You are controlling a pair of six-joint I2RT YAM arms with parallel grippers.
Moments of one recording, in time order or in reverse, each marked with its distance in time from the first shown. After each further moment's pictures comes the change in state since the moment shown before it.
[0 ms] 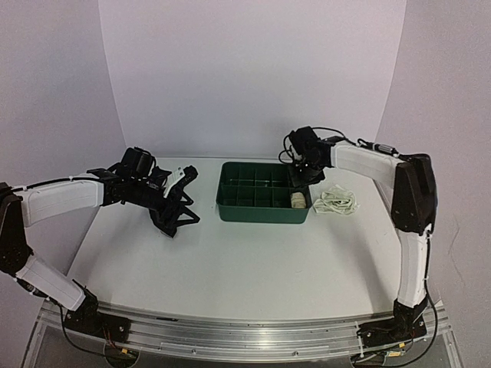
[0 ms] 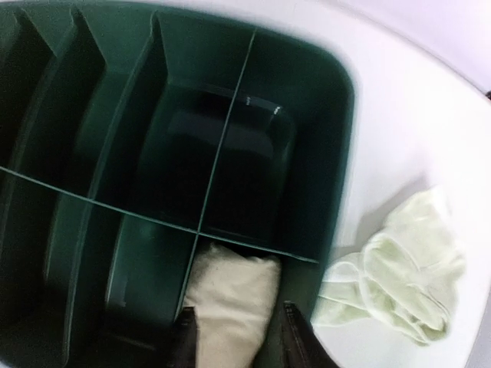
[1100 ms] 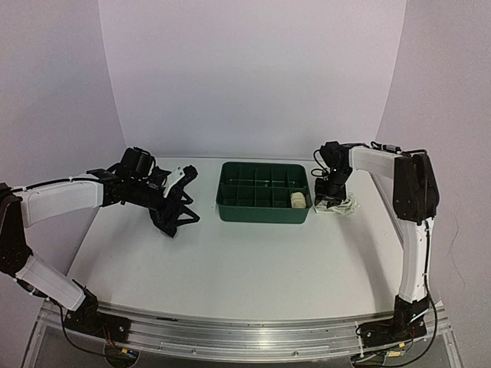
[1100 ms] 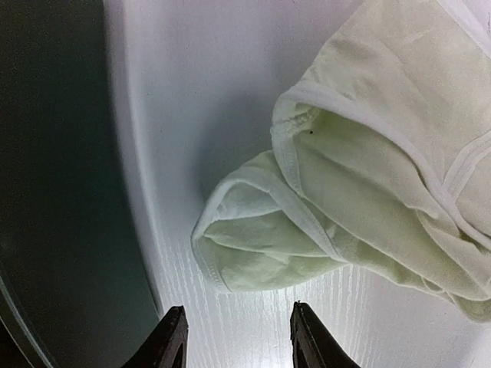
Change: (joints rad) left arm 0.000 -0.004 -0.007 0.016 -0.017 0.003; right arm -0.238 0.071 -0.042 -0.187 -0.309 0.249
